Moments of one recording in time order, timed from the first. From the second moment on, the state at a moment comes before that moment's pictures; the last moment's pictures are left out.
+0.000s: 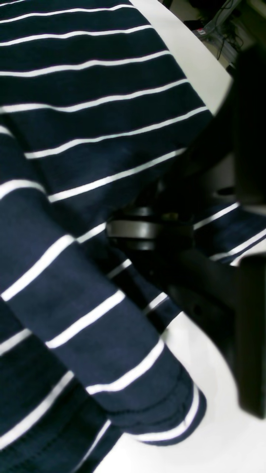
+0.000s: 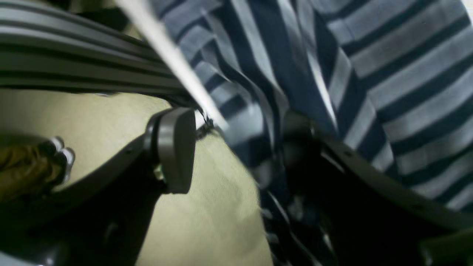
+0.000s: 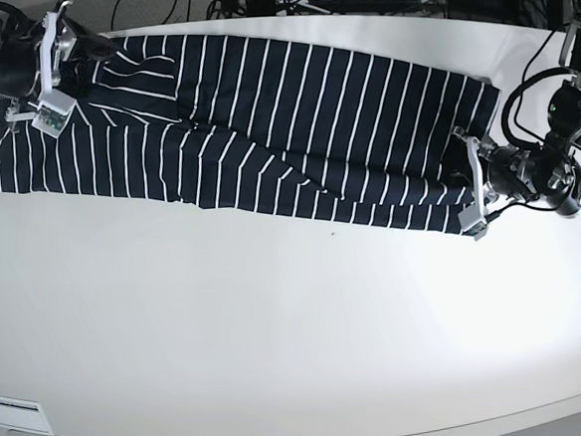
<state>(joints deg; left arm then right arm) -15.3 -47.3 27.0 85.3 -58.9 -29.4 72.7 -36.8 40.1 26.1 130.0 76.5 40.4 -81.6</state>
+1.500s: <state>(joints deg) -26.4 -49.6 7.7 84.6 -66.7 -27.8 79.1 -18.3 28.1 15.8 99.8 18.1 15.0 -48.1</state>
